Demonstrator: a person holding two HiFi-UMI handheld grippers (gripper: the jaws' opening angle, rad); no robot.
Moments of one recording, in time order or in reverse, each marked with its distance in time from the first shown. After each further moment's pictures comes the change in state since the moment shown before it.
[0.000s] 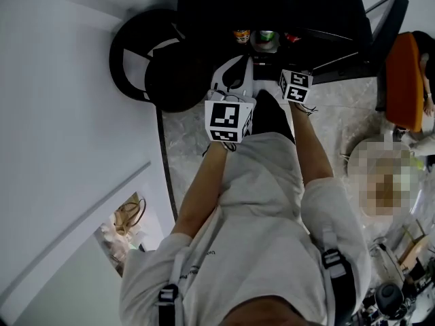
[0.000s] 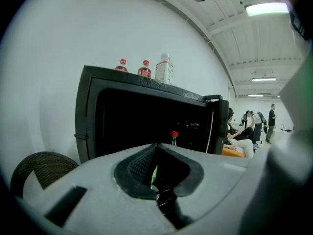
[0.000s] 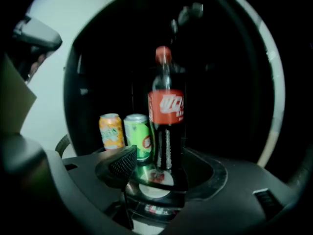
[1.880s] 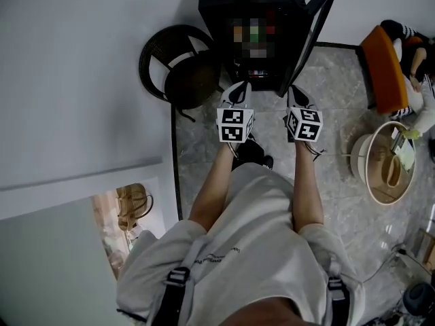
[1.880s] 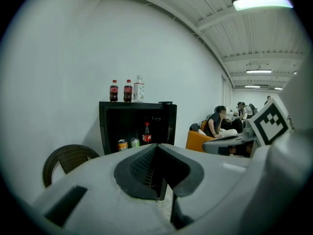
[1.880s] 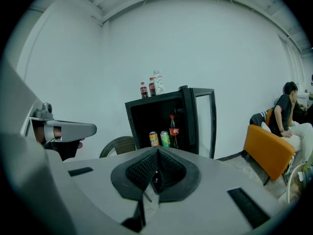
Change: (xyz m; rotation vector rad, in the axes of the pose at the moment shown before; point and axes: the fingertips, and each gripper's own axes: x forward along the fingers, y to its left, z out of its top) left arm -0.220 -0.146 -0.011 0.056 0.101 0.021; right arm -0.385 0.045 0.056 0.130 0.007 0.082
